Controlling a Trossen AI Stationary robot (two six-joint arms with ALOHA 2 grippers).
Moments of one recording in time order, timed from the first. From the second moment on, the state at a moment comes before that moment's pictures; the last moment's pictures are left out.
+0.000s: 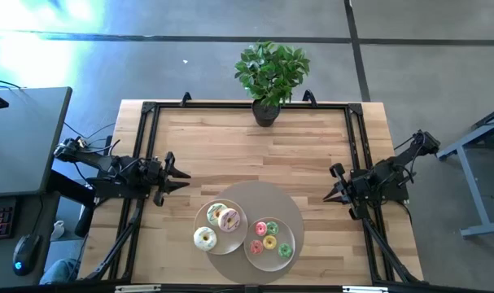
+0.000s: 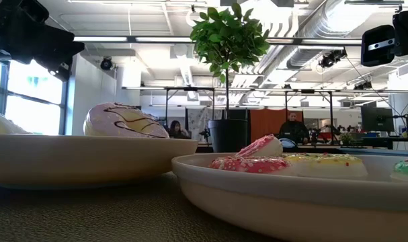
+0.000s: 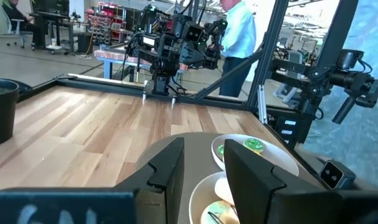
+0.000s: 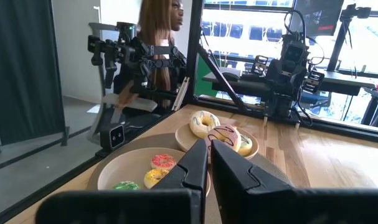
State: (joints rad) left arm -0.37 0.04 0.02 0.05 -0.28 -0.16; right arm 0.58 0.03 0.01 0.05 0.19 -0.09
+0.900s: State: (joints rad) left arm -0.37 0.04 0.02 0.05 -0.28 -0.16; right arm 0.58 0.03 0.01 0.06 0.19 -0.09
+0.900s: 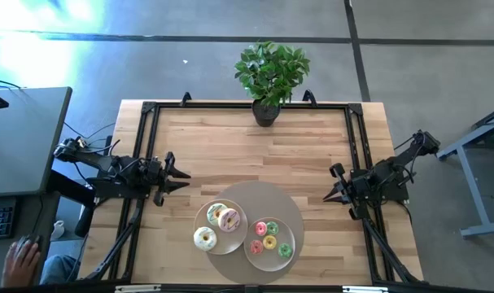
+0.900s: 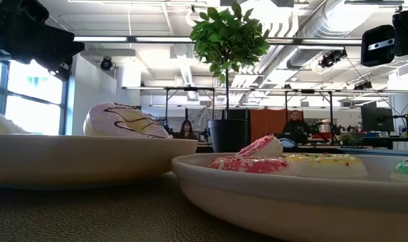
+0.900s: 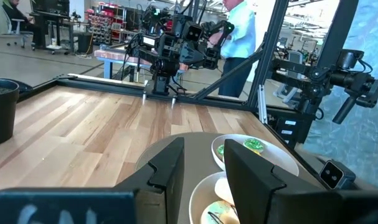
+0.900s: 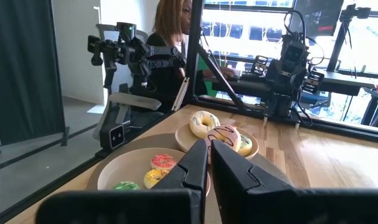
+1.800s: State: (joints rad) left arm -0.37 0.04 0.02 0.05 -0.28 -0.16; right arm 0.58 0.03 0.01 0.06 0.19 -0.09
